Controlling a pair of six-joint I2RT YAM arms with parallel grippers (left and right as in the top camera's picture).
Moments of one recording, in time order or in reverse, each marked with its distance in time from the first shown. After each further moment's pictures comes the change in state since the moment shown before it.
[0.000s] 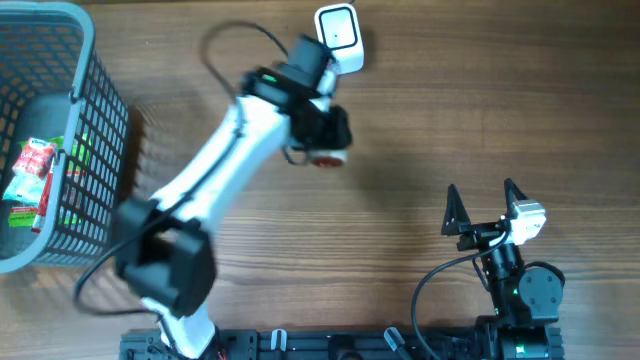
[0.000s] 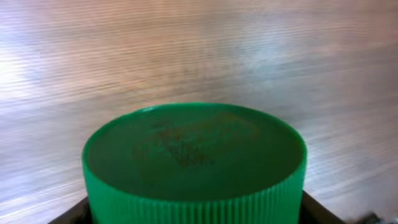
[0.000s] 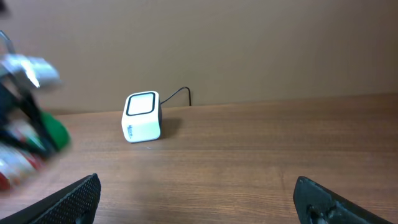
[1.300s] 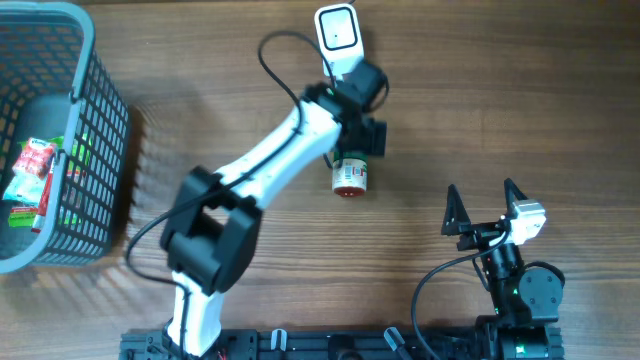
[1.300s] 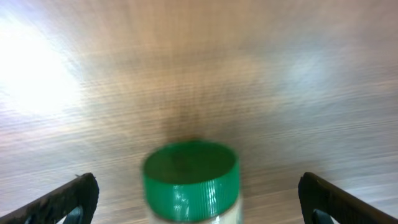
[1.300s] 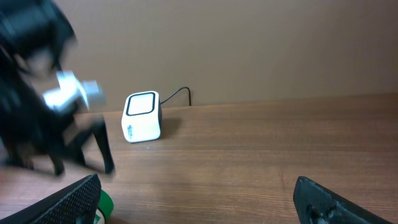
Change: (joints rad) left arm -0.114 0.167 0.112 0.068 -0.222 -0.061; right arm 0.000 0.000 0.000 0.000 0.000 0.000
